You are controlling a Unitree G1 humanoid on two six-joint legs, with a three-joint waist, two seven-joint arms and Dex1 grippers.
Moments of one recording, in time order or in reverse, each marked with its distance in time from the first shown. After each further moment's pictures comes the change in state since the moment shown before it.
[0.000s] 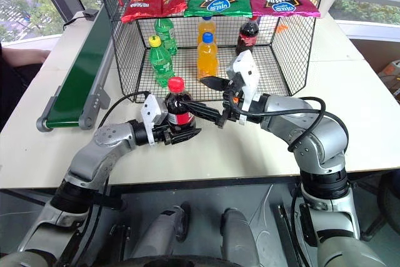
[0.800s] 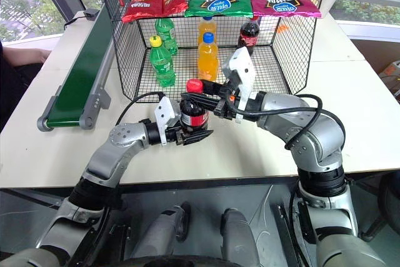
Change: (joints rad) left arm -0.018 -0.107 -0.032 0.066 0.093 -0.055 -0.011; right arm -0.021 0.013 0.022 0.003 0.005 -0.023 -0.003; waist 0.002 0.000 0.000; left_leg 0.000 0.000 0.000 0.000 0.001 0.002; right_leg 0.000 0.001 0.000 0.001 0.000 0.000
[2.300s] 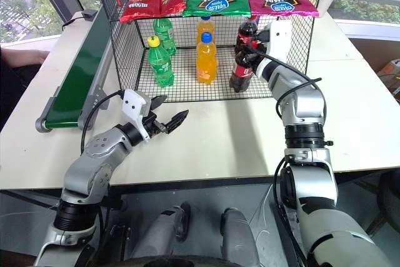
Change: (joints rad) left arm 0.162 -0.041 0.189 -0.259 -0.040 0.225 0.359; right arm -0.286 0.115 -0.131 0.802 -0.411 -0.384 -0.357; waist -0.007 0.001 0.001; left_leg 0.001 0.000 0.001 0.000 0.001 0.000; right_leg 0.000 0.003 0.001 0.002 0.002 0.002
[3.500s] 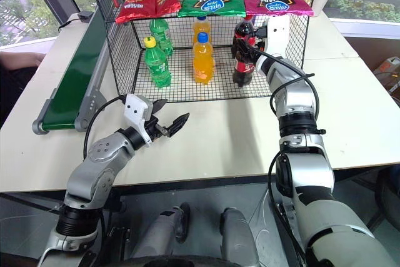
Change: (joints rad) left arm 0.037 -0.008 -0.003 -0.009 0.015 -0.017 0.008; right arm -0.105 0.010 -0.011 0.234 -0.103 -0.239 0.043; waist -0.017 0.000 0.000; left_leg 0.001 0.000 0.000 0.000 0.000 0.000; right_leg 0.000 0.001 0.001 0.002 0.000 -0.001
